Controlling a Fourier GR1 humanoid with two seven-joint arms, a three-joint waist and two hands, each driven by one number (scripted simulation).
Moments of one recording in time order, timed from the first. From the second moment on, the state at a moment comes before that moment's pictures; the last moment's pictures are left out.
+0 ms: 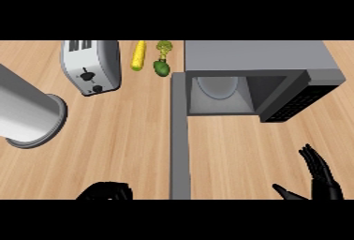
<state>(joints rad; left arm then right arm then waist) 0.37 0.01 -0.16 -1.74 -0.12 -0.54 -0.35 0.09 -0.23 -0.14 -0.94 -0.19 0.05 -0.92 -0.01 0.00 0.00</state>
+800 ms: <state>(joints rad) 0.00 0.00 -0.37 -1.39 -0.27 -0.39 -0.20 0.18 -0.35 -0.23 -0.97 -0.28 0.21 -0.92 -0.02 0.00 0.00</state>
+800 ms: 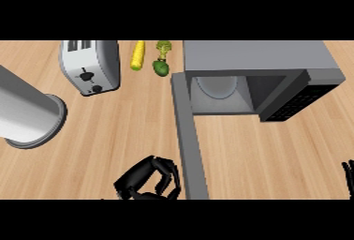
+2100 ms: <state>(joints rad) -0.47 0.03 -1.02 -1.04 0.25 0.25 -0.25 0.18 -0.43 -0.17 -1.21 -0.34 0.30 -0.84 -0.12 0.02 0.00</state>
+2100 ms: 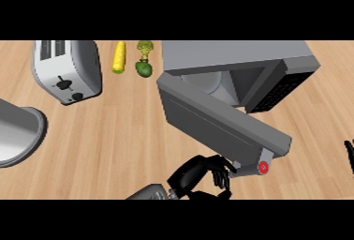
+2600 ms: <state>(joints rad) -0.66 0.02 -1.02 -1.02 0.37 0.38 -0.25 0.14 -0.47 -0.13 -1.29 -0.36 0.35 -0.78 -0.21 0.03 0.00</state>
